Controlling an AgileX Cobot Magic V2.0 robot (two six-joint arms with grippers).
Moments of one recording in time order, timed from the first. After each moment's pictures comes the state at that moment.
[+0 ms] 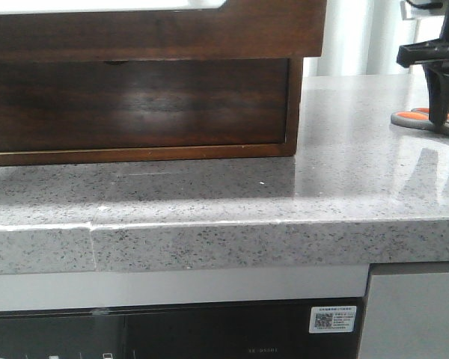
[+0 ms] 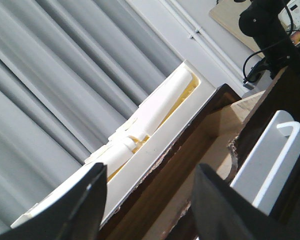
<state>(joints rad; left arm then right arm) -0.63 0.30 -0.39 0.43 -0.08 0.35 -0.08 1.94 -1.67 0.01 1.13 -0.11</state>
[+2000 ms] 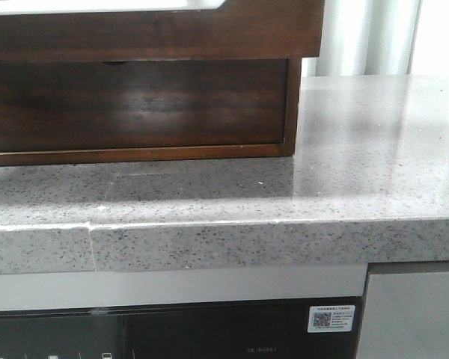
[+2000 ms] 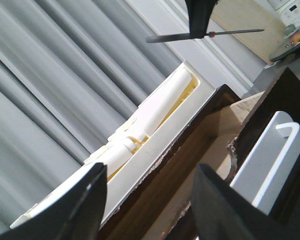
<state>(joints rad) -0.63 0.30 -0.39 0.43 -0.08 0.35 0.17 1.60 -2.09 0.39 1.27 -0.49</state>
